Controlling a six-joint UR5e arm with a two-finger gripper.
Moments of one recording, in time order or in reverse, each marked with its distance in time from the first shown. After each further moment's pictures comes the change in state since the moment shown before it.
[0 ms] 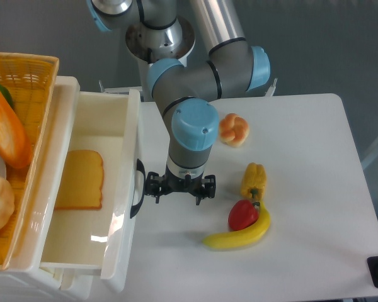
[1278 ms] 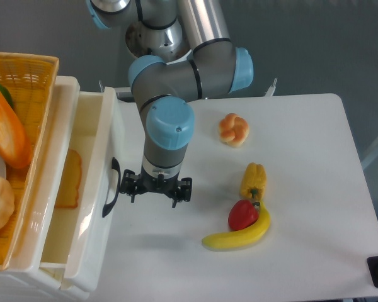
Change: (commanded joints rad) arm -0.093 0.008 0.005 -0.005 -0.046 0.000
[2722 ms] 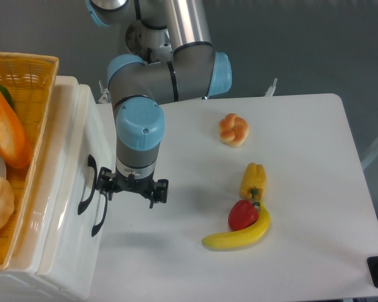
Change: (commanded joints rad) arm -0.037 0.006 0.002 0.000 0.002 0.002
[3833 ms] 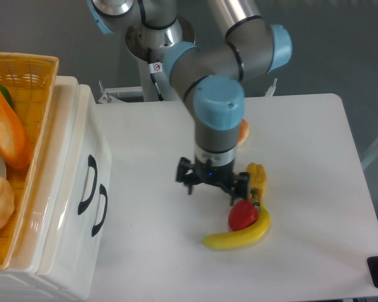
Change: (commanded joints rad) arm 0.307 0.037 0.077 0.003 0.216 0.606
